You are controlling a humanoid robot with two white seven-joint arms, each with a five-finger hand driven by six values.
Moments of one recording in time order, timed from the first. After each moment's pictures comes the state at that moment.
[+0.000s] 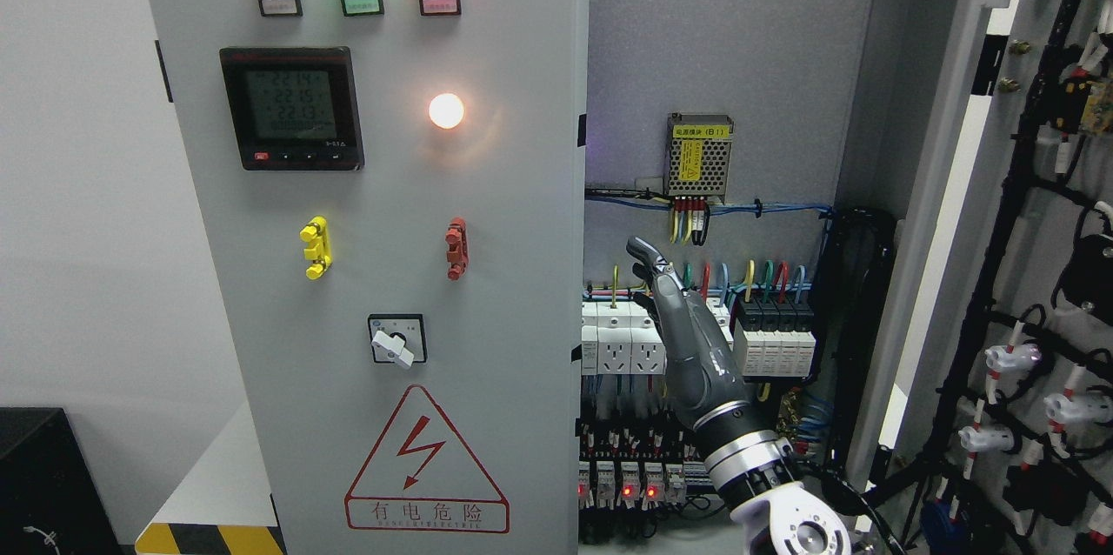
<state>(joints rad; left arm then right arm) 0.00 -0.09 0.00 0.09 0.00 -0.14 -0.07 -0.62 -0.05 0.31 -1.64 -0.21 0.20 -0.03</state>
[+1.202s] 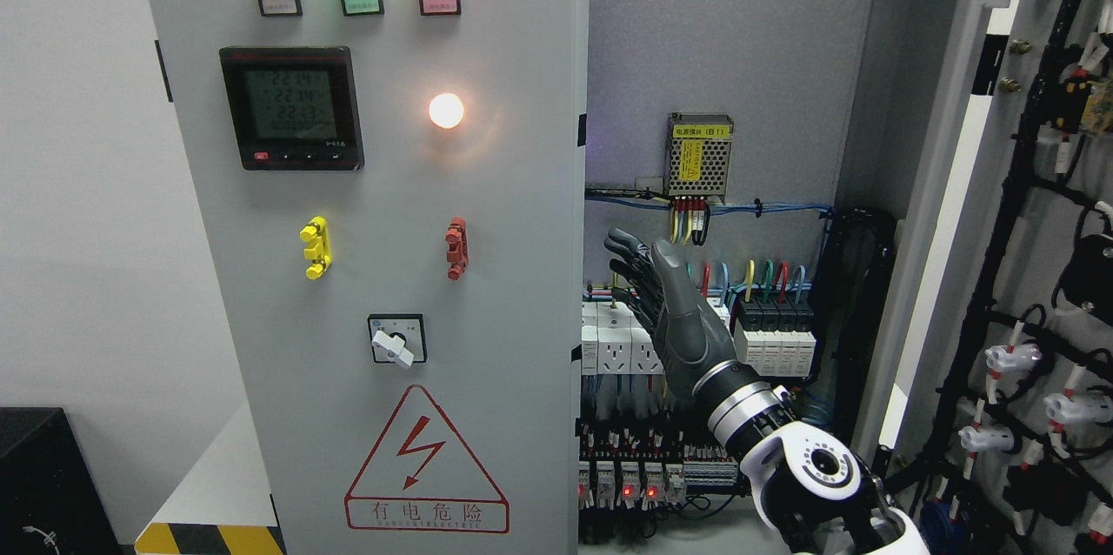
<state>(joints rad) 0.00 -0.10 0.00 0.09 0.00 -0.14 -0.07 -0.73 -0.05 0.24 -1.52 -0.38 0.31 0.22</state>
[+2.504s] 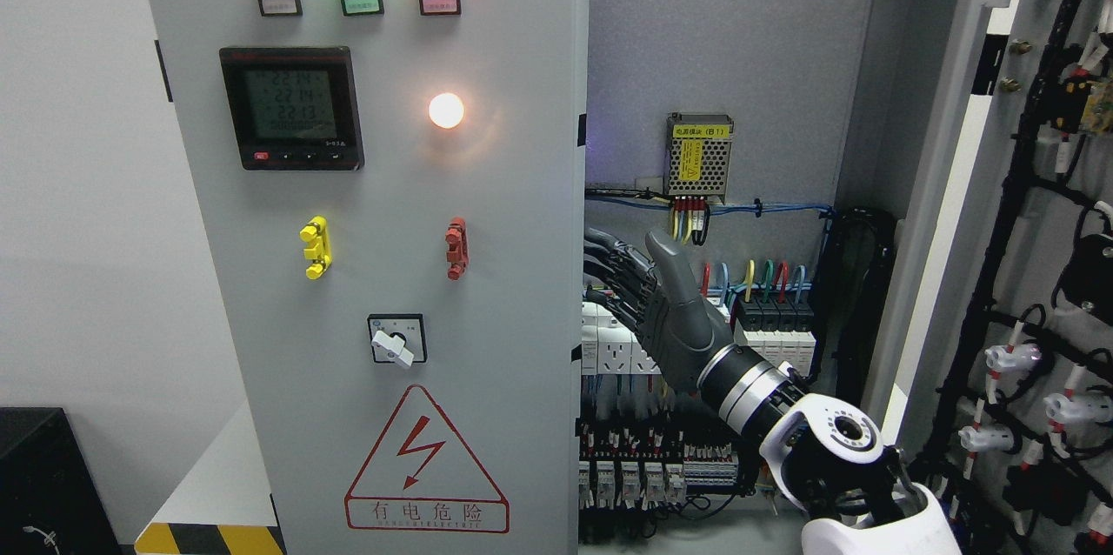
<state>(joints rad) 0.00 -0.10 0.00 0.09 0.00 -0.14 -0.07 -0.77 -0.04 0.18 -1.50 -0.41 0.40 0.38</state>
